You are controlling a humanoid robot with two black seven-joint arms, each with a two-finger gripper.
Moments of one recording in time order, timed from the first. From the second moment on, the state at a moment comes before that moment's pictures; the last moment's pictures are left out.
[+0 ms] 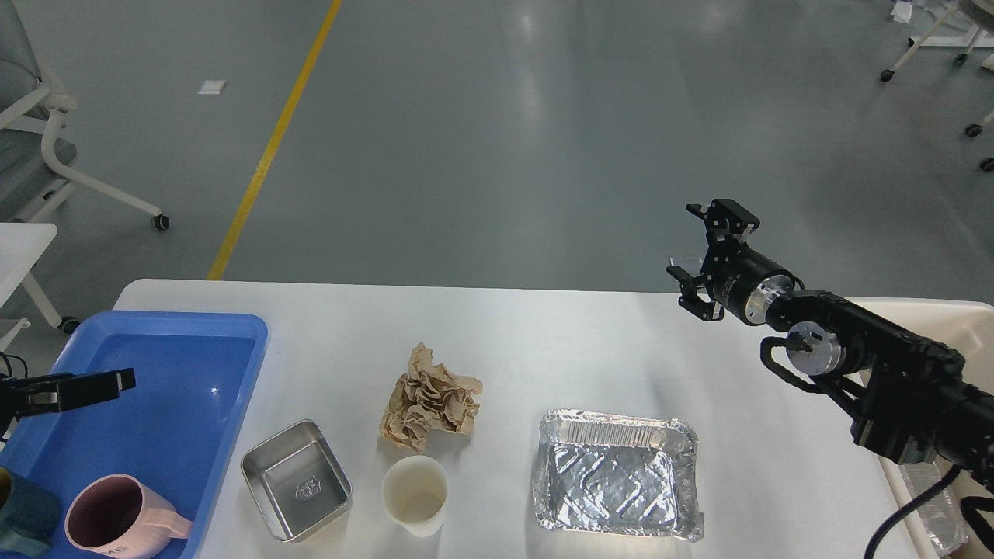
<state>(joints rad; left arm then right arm) -0.68 1.25 -0.21 -1.46 1.54 -0.24 -0.12 0.80 -0.38 0.42 0.79 0.02 0.15 0.14</state>
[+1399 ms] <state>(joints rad) -0.88 0.58 0.09 -1.03 2.14 -0.32 -0.31 0.80 -0.42 0.42 0.82 0.03 0.15 0.15</state>
